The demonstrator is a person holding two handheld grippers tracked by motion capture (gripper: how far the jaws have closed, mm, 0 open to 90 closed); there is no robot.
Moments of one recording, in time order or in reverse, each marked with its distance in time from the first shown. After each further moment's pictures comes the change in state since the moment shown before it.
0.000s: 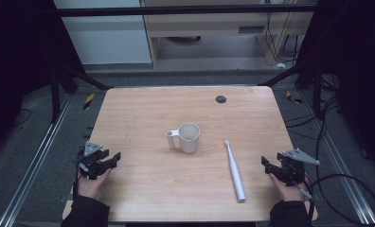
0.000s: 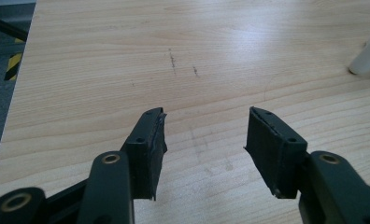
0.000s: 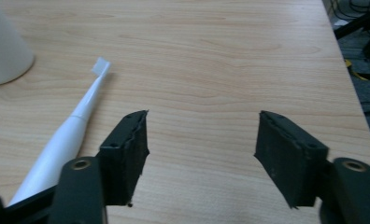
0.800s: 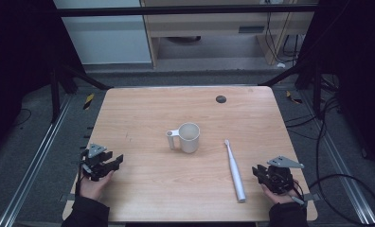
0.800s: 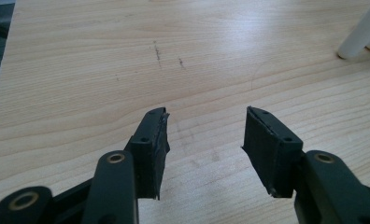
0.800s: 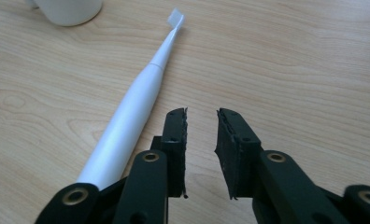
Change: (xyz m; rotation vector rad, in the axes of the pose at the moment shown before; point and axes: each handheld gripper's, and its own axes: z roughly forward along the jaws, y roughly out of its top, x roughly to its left) left arm -0.009 -0.002 0.002 0.029 -0.021 0.041; right arm 0.040 -0.008 -0.007 0.134 0.127 -0.116
